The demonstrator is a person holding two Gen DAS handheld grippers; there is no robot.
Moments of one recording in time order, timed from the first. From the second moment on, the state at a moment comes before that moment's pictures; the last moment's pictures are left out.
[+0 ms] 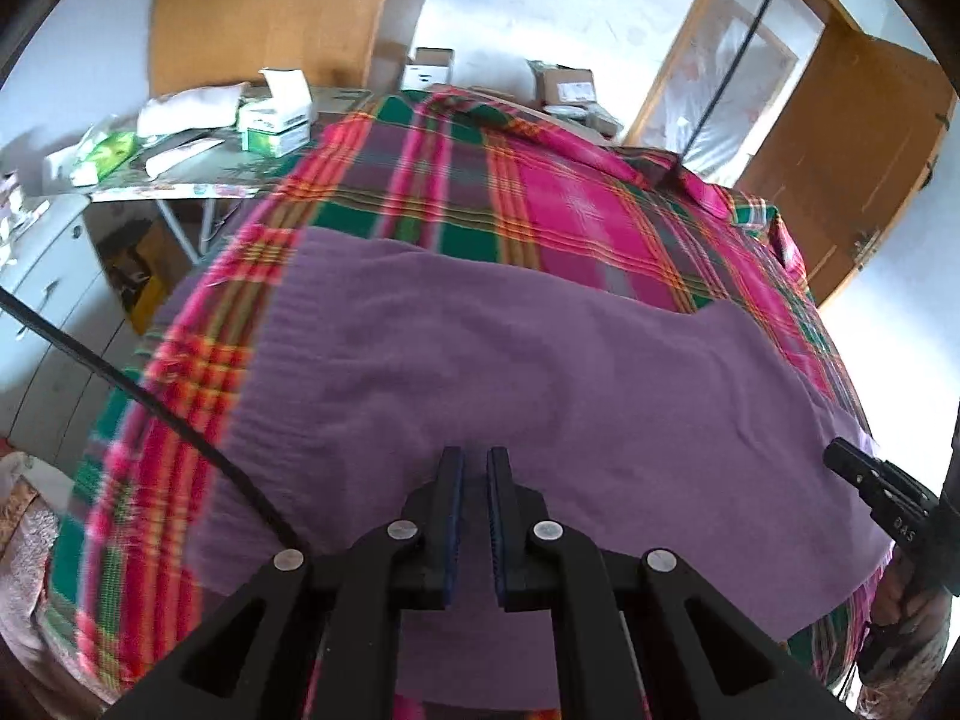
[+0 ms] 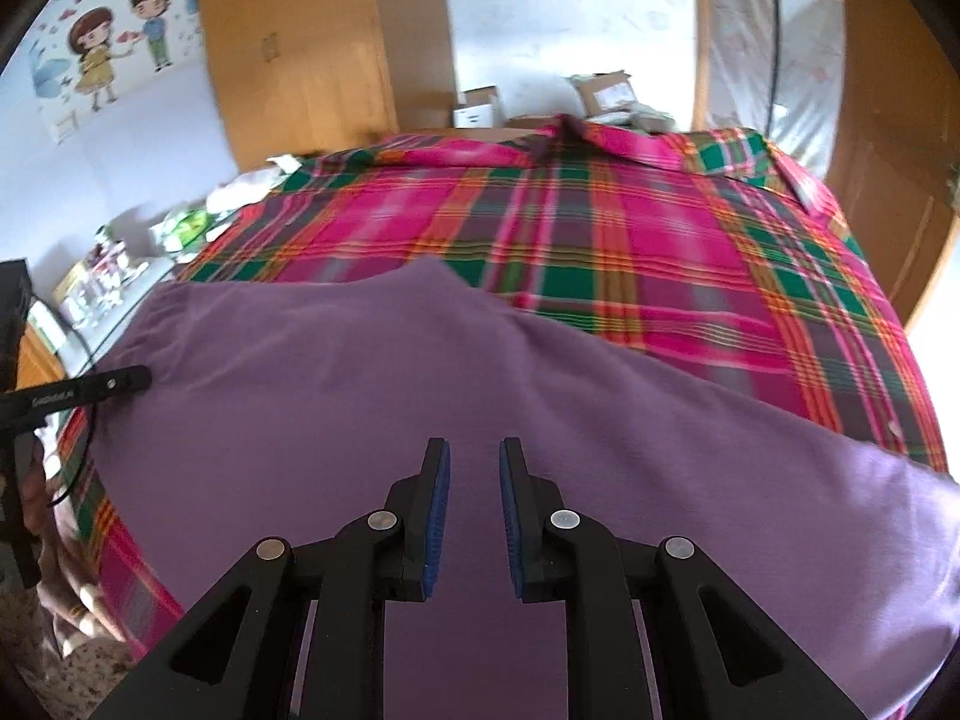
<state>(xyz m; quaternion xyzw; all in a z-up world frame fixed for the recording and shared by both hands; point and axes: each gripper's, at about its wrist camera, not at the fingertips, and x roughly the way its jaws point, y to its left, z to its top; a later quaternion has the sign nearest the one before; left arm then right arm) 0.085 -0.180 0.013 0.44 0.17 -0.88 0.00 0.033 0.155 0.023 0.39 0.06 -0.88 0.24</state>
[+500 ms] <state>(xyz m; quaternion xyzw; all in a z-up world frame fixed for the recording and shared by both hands) 0.115 -0.229 0.027 0.40 0.19 -0.90 0.04 0.061 0.067 0.020 0.39 0.11 -0.84 0.35</state>
